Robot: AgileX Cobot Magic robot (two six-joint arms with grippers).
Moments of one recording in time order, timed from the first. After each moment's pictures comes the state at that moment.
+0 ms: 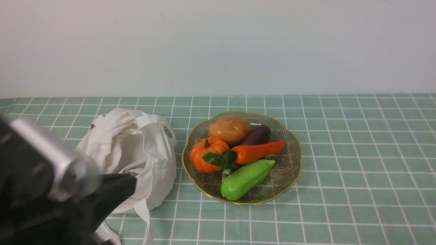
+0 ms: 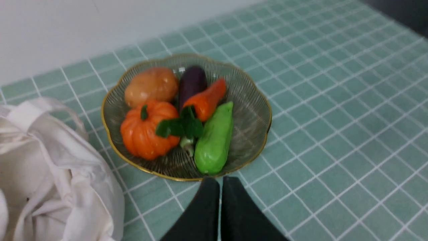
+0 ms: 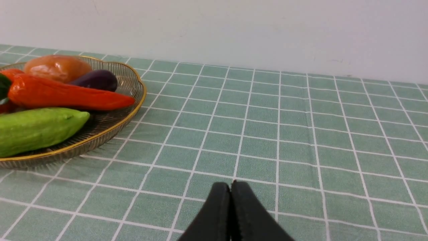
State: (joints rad) right arm 0.09 -0.01 0.02 -0.03 0.38 -0.03; left arm -0.62 0.60 -0.51 -0.19 0.35 0.07
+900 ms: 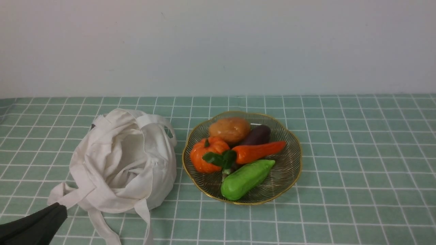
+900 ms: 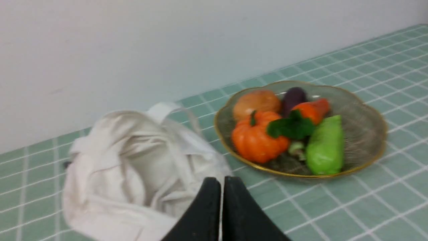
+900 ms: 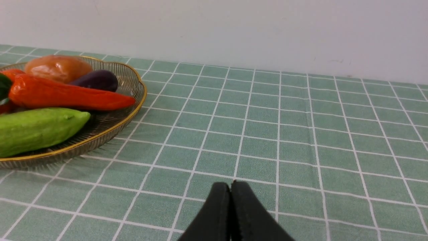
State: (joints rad) right arm 0.09 -0.01 0.02 -0.03 0.38 -0.03; left arm -0.36 0.22 -0.13 -0.03 0.18 0.12
